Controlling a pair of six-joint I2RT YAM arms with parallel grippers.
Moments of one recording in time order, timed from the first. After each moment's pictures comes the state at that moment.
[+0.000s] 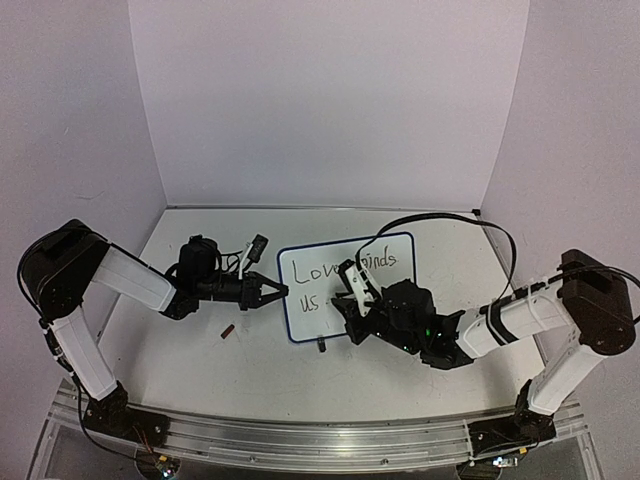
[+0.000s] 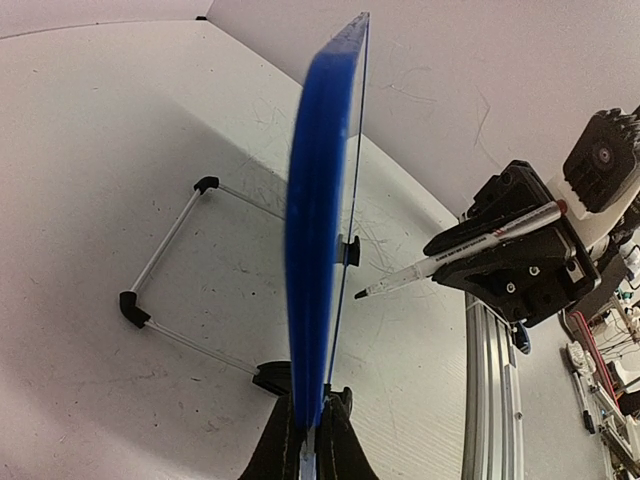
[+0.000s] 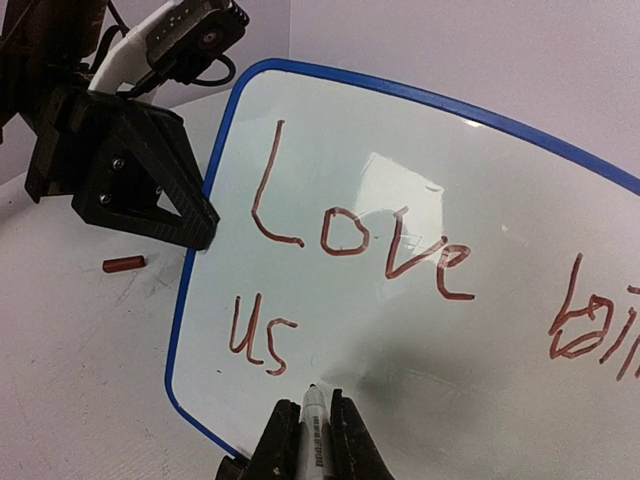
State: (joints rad) left arm -0.58 1.73 0.67 0.73 0.78 -0.33; right arm 1.06 1.63 0.67 0.67 0.29 0.02
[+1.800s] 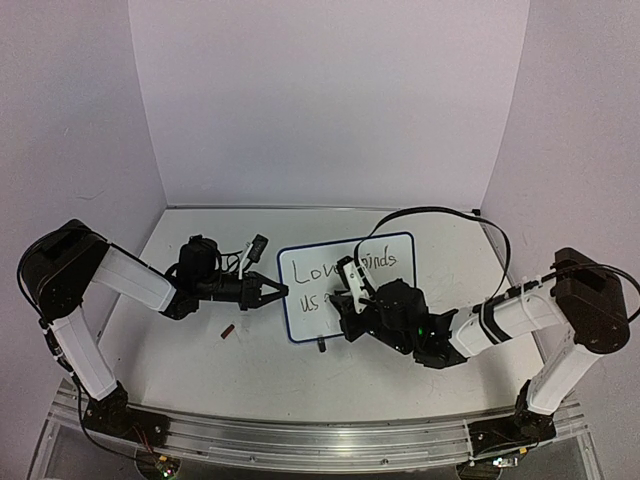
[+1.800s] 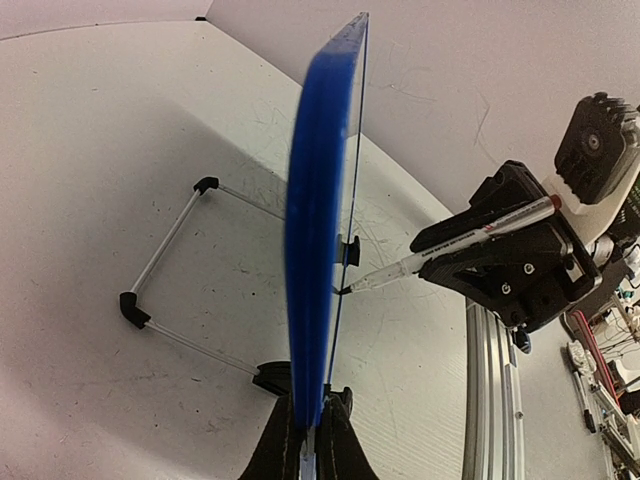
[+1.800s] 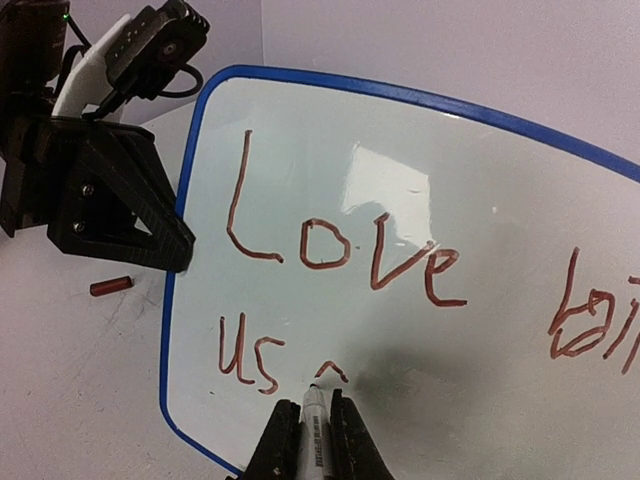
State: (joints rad) left arm -0.58 1.73 0.67 0.73 0.78 -0.33; right arm 1.08 1.67 0.71 0.65 0.36 0.10
